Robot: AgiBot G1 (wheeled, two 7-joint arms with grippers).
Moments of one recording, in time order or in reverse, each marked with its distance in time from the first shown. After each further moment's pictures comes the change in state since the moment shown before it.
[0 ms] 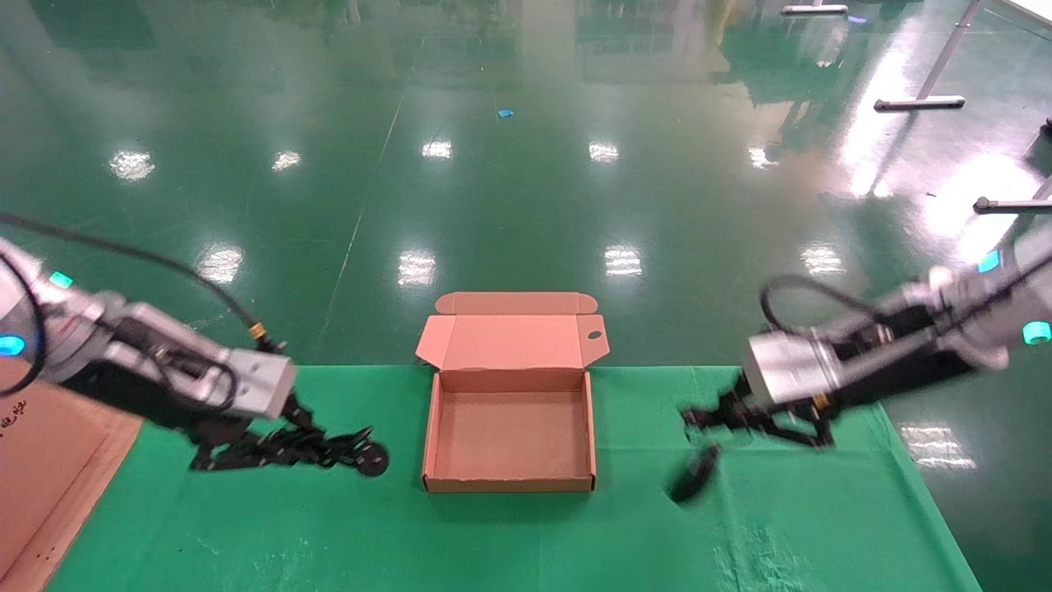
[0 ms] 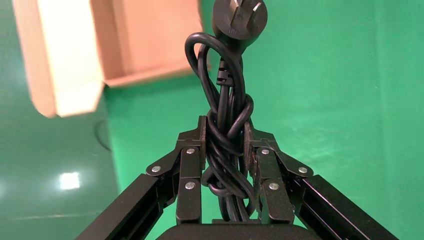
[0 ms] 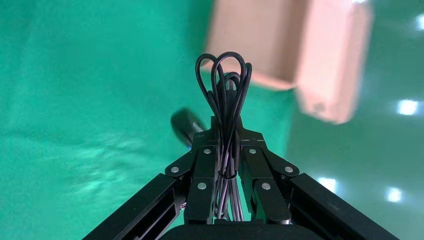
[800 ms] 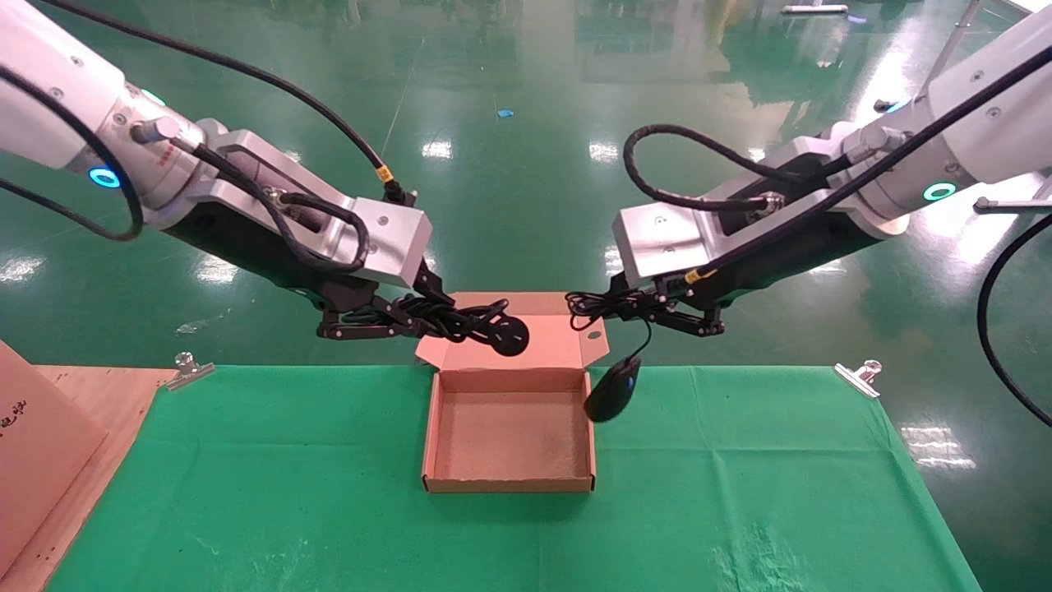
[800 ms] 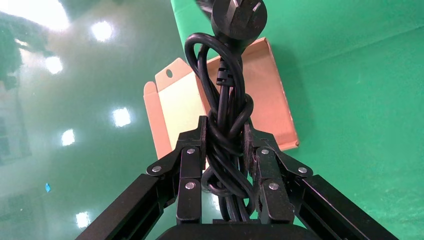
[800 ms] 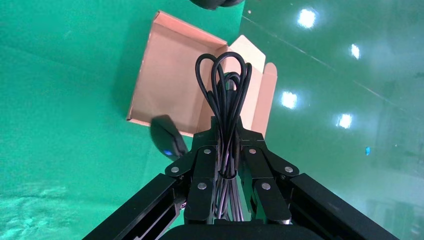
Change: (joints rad) left arm -0.136 0.074 0.076 -0.346 -0.149 -0.013 -0.280; right arm 0.100 -0.056 -0.035 0.349 0.064 0.011 0.358
